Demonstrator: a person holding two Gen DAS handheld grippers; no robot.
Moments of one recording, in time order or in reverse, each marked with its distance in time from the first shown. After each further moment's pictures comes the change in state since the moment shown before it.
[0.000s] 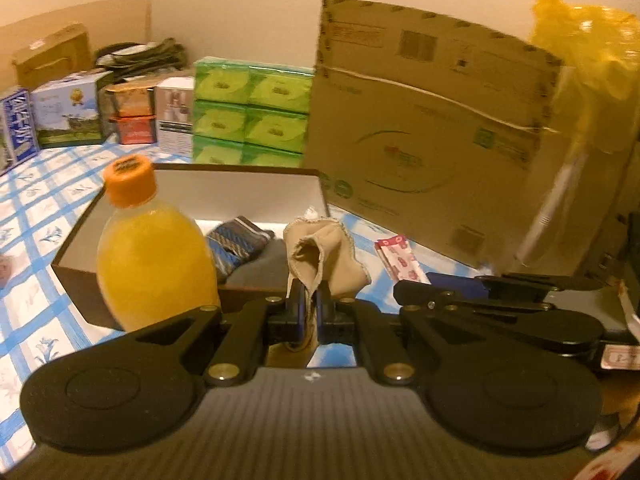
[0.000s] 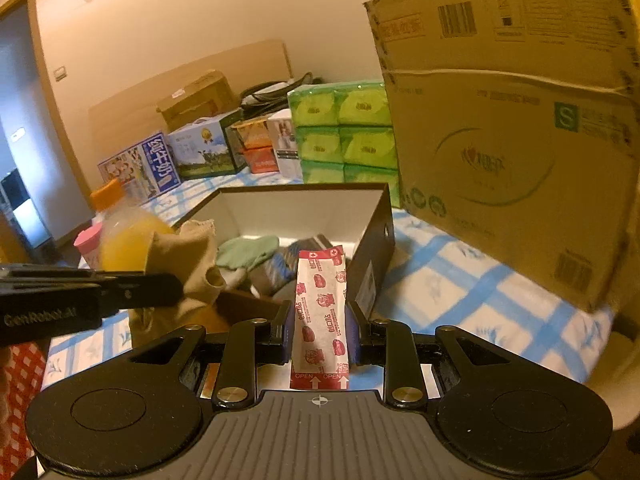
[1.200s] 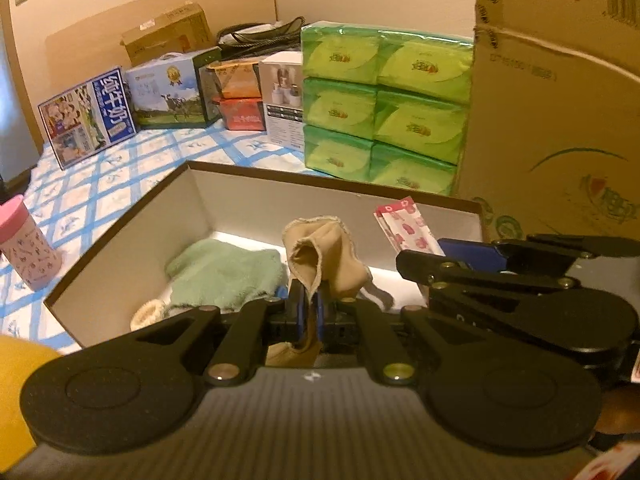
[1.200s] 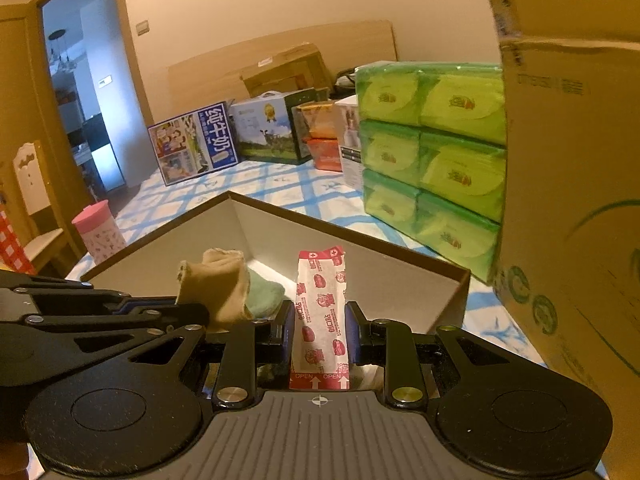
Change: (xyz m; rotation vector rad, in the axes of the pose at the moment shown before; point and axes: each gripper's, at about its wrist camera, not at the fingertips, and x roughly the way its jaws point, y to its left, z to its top) left arm 0.190 0.017 0.057 -0.118 0.031 0.452; right arm 0.217 -0.068 0.087 -0.232 0.045 0.297
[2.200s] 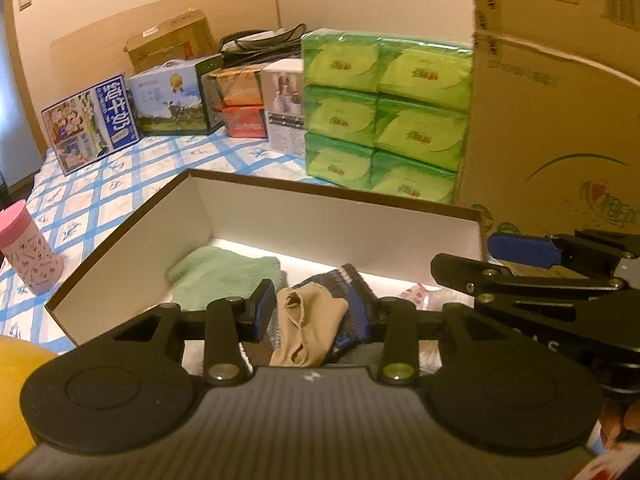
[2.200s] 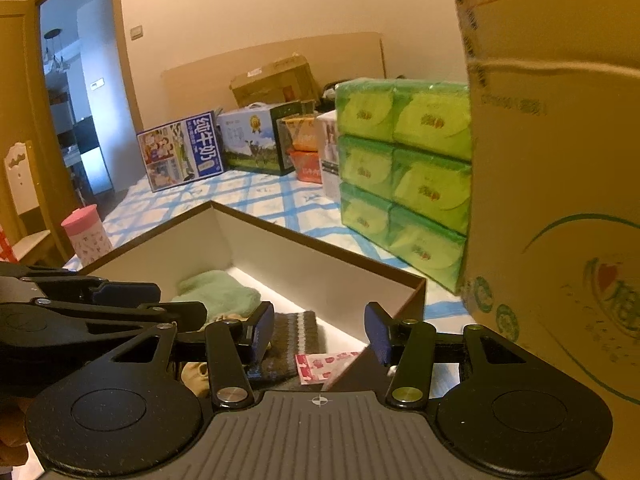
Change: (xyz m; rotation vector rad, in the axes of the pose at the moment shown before) left arm -0.010 -0.005 0.001 0.005 -0.023 -0.008; right arm -0.022 -0.011 -0.002 -0.023 -0.036 -0.049
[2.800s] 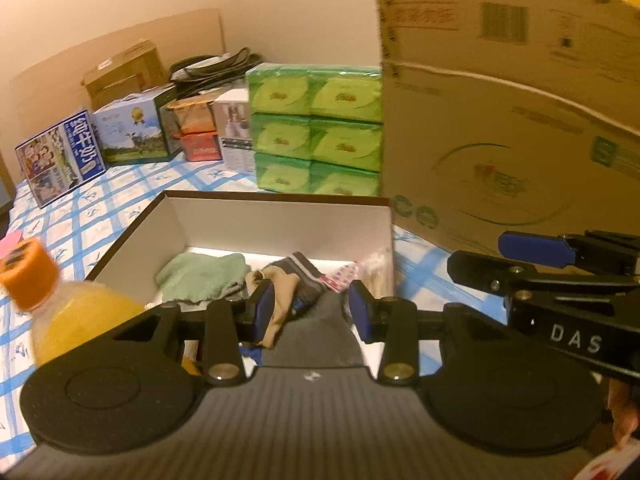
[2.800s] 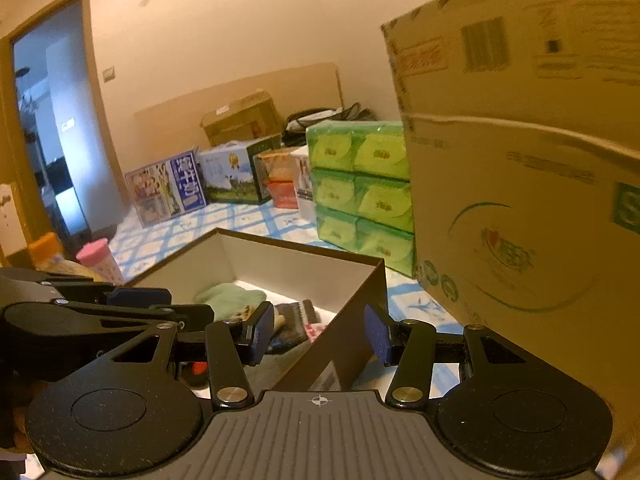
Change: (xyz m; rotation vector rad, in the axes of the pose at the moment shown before) left arm -0.103 -0.002 -0.022 0.111 -0.047 -0.149; right arm -0.123 0.039 -0.021 0.096 -0.087 -0.103
